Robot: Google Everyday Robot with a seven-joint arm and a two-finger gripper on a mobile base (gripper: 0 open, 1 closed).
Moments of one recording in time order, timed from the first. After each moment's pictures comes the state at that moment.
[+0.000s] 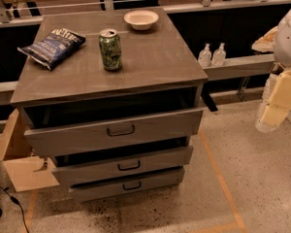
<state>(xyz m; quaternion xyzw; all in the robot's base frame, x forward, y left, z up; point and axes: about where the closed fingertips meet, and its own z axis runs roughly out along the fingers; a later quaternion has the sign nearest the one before) 0.438 -0.216 0.978 -0.60 0.78 -0.04 0.16</state>
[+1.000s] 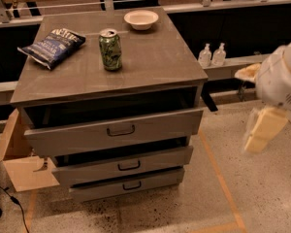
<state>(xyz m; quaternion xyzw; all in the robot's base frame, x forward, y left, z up) 0.439 -0.206 0.905 -0.63 0.75 0.00 0.19</state>
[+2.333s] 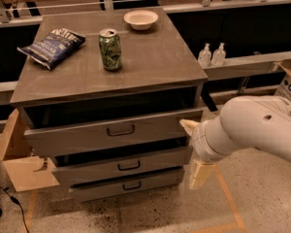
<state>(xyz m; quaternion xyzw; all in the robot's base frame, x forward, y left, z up) 0.467 -0.127 0.717 -0.72 0.66 -0.02 0.23</state>
